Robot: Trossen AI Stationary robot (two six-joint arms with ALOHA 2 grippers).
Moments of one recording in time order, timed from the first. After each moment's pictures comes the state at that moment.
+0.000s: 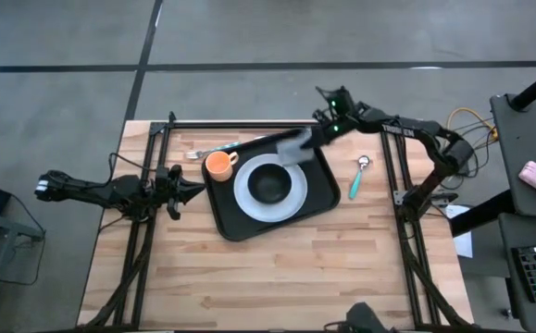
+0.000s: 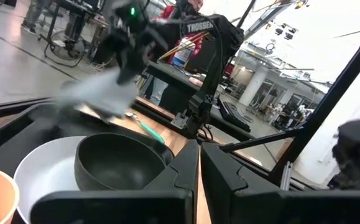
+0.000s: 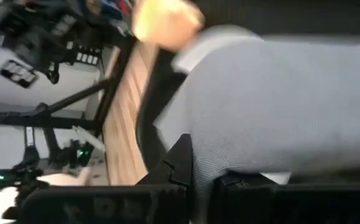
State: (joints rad) left arm -0.16 0.25 0.13 0.17 -0.35 -0.45; right arm -0.80 1.65 1.06 -0.24 -0.90 0.49
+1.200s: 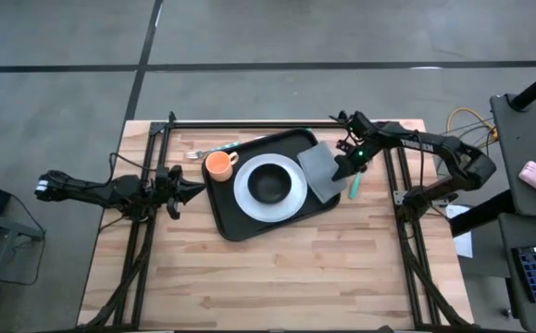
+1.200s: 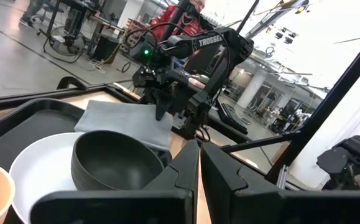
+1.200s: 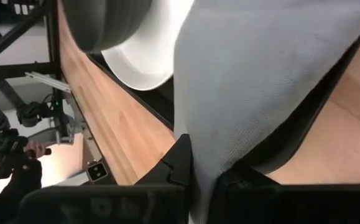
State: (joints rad) left arm -0.16 0.25 0.13 0.17 -0.35 -0.49; right arm -0.84 1.43 0.76 -0.69 -0.86 0.28
